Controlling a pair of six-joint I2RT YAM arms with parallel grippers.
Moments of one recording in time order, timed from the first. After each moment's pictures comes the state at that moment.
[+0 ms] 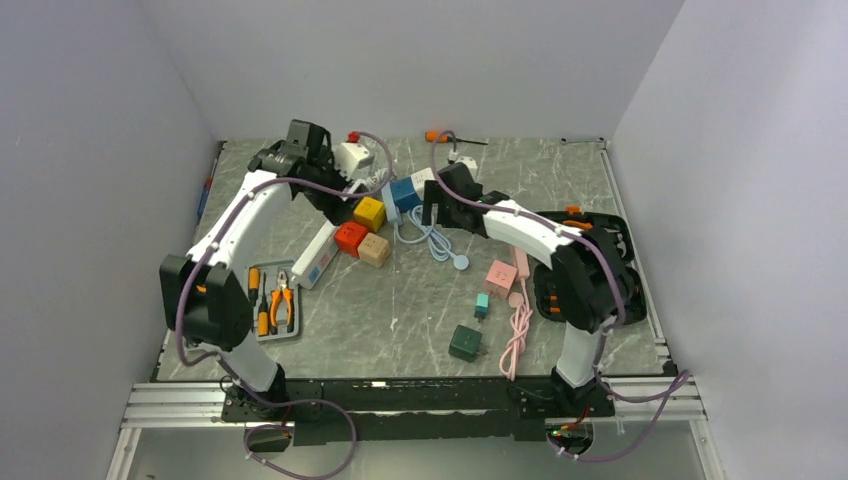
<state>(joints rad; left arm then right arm) -0.31 1.62 1.56 -0.87 0.25 0.53 0.57 1.79 1.30 -0.30 0.22 0.52</state>
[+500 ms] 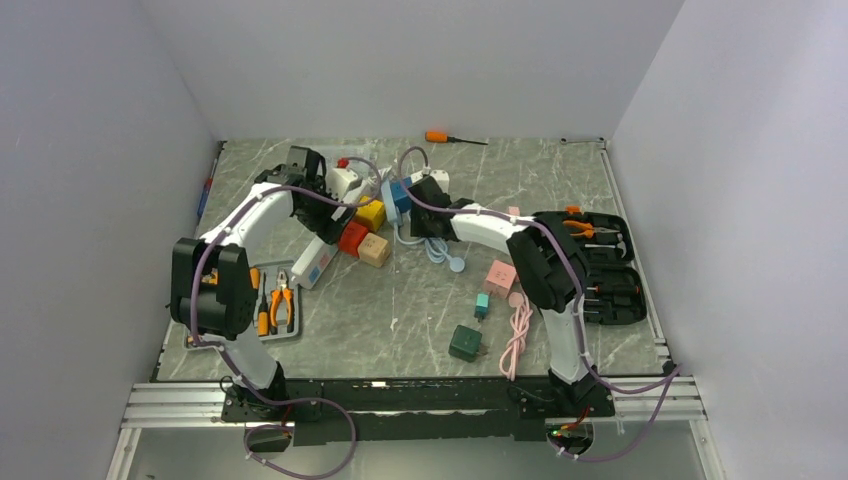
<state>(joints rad) -0.19 1.71 1.36 -0.73 0.19 0.50 0.65 2.08 1.45 -0.24 0.25 0.54</state>
